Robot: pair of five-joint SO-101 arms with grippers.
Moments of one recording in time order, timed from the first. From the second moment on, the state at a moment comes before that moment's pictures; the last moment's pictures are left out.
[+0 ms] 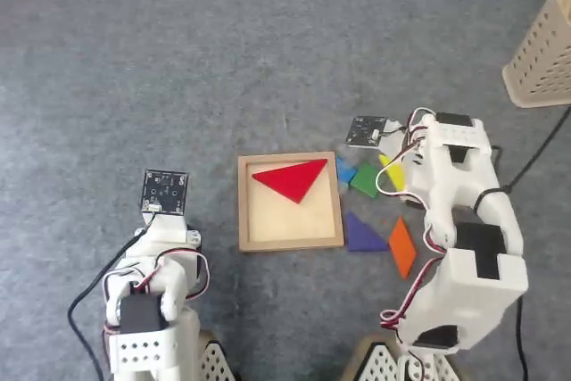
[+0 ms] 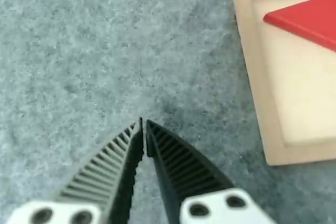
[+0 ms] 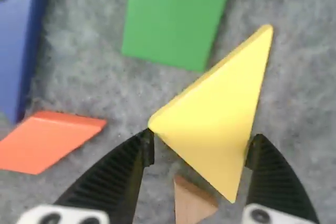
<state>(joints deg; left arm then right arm) -11.2 -103.4 96.9 72.0 -3.6 1.8 13.3 19.7 65.1 75.6</state>
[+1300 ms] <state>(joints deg) -11.2 -103.4 96.9 72.0 -3.6 -1.1 15.5 6.7 75.3 67.4</state>
